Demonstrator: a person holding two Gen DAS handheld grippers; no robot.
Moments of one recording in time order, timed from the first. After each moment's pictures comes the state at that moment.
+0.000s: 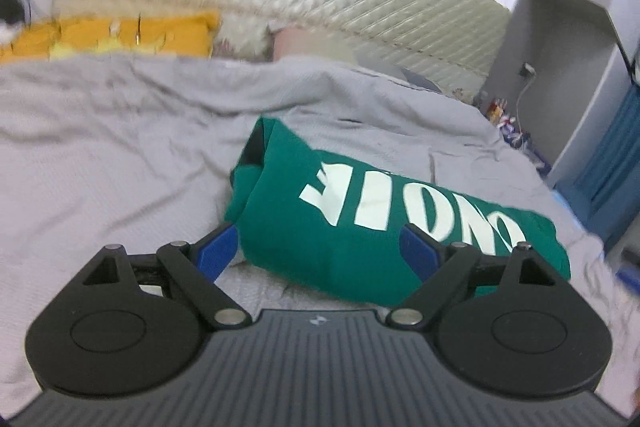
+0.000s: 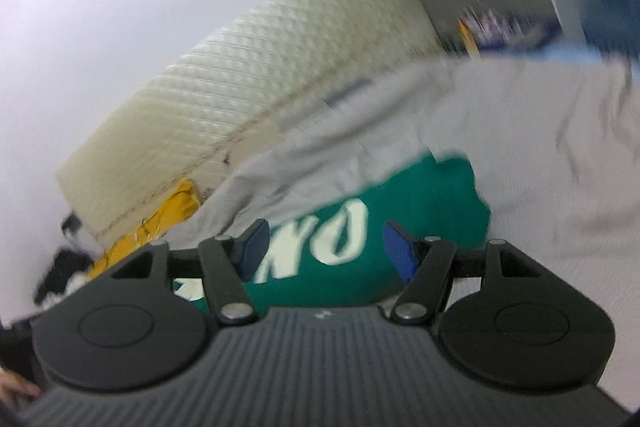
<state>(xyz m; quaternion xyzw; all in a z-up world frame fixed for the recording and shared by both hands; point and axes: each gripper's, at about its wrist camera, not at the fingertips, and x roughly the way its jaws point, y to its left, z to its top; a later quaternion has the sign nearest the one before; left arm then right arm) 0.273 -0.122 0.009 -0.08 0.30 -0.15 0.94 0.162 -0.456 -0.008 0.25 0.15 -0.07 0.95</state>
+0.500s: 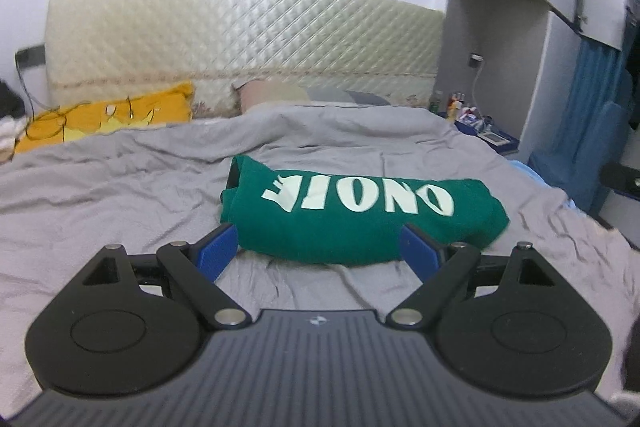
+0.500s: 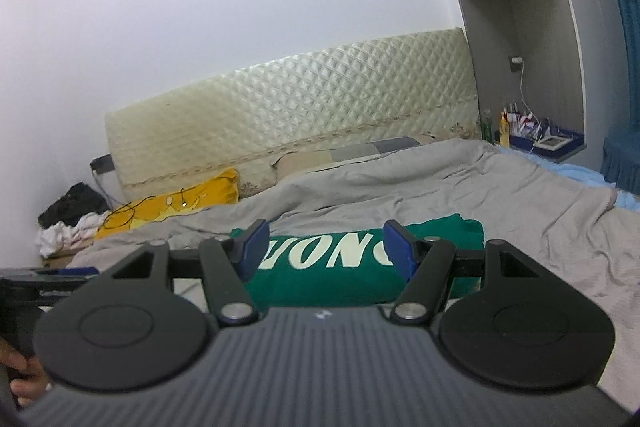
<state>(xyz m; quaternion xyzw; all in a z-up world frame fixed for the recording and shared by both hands) 0.084 -0.125 0.076 0.00 0.23 -0.19 0.96 0.034 -0.354 0.079 0.11 0.12 -0.04 0.99</state>
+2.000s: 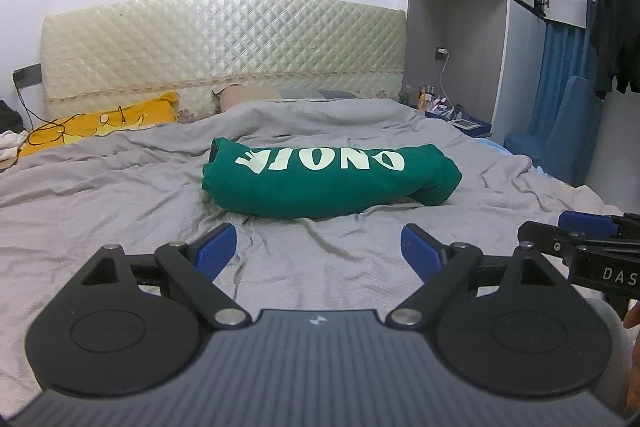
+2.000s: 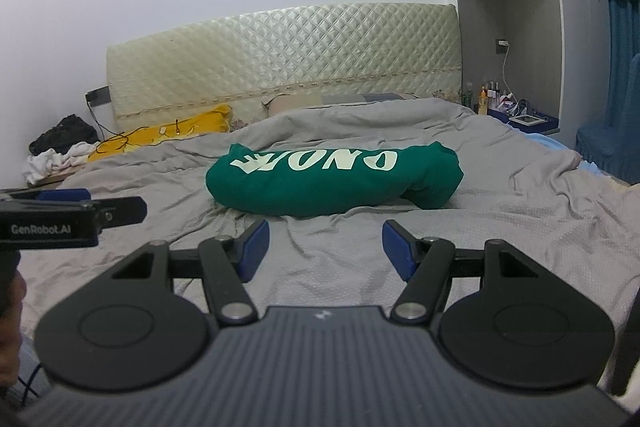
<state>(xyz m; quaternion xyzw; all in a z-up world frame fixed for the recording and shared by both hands) -0.057 -0.124 0.042 0.03 0.20 -0.21 0.96 -0.050 -0.294 0.016 0.06 0.18 -0.07 0.98</state>
